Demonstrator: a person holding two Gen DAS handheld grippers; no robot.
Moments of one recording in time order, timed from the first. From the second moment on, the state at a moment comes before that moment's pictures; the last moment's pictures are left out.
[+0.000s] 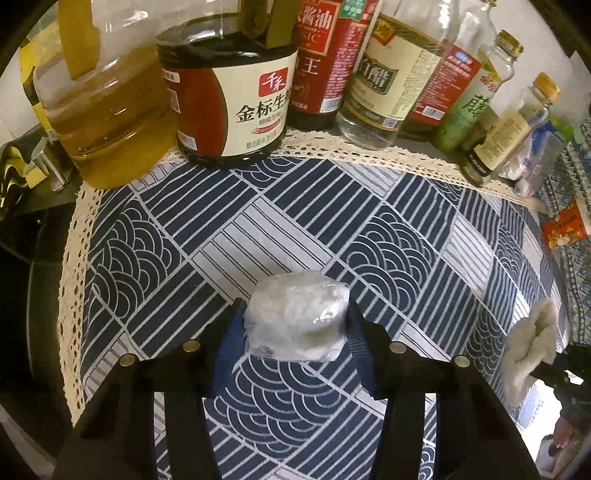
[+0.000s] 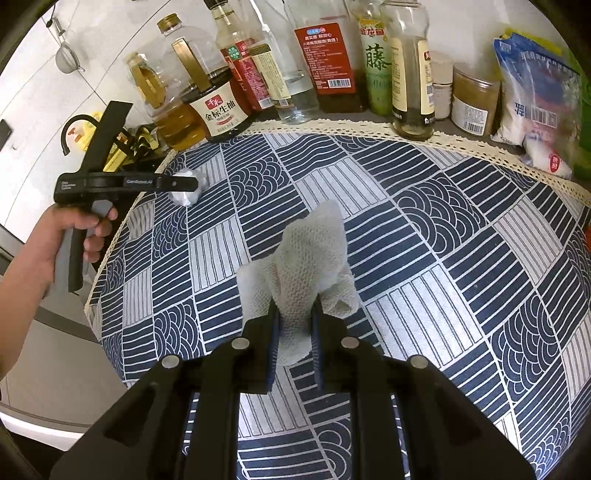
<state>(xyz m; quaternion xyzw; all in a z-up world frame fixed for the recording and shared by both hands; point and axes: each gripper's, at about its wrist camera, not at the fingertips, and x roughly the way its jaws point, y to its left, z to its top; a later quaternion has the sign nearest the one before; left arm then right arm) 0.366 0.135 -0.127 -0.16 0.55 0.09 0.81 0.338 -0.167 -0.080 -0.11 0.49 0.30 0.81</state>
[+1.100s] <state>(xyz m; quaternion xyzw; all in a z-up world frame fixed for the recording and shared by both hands) 0.201 0.106 -0.071 -0.16 0.51 0.01 0.85 0.210 -0.114 -0.085 -0.12 0.48 0.26 0.83</state>
